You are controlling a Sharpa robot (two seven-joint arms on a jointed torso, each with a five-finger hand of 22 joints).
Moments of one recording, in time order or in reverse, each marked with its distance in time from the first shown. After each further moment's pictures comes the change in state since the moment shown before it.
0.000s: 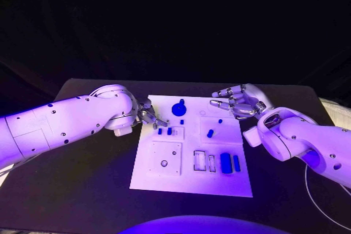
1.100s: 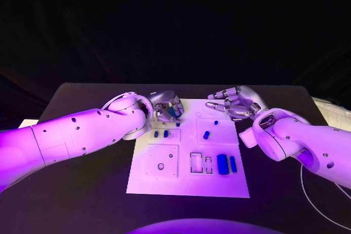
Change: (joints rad) left arm -0.036 0.131 -0.032 -0.085 -0.261 -0.334 0.526; left_hand 0.471 -0.061 0.107 -0.101 0.000 -0.152 0.118 -0.328 -0.446 -0.393 0.131 -0.831 -0.896 -0.009 0.096 -0.281 -0.130 0.100 -0.125 0.084 -0.563 -0.370; right arm -0.002 -0.001 0.000 -0.004 0.001 0.001 -0.001; right_hand 0.000 0.000 -0.002 -0.003 0.004 0.000 0.000 0.000 0.000 0.000 0.000 0.000 0.001 0.000 0.000 0.000 0.001 0.000 0.000 0.000 -0.004 -0.002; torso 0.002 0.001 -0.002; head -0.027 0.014
